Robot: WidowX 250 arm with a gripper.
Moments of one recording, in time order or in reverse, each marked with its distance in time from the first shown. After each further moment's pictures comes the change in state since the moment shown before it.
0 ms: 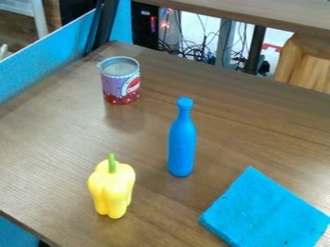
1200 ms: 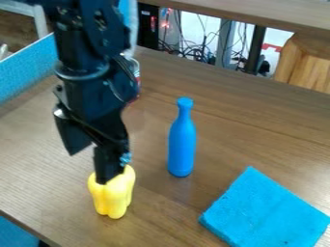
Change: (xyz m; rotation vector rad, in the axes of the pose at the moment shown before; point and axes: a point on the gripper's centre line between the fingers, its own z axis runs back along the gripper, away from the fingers) arm -0.013 -0.153 -0.109 0.095 0.000 -0.303
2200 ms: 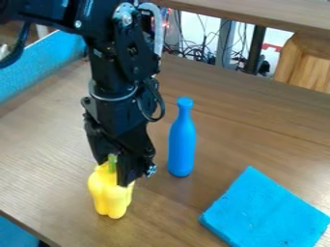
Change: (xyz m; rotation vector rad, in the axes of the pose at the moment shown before) arm 0.019 -0.001 -0.021 0.048 -0.021 0.001
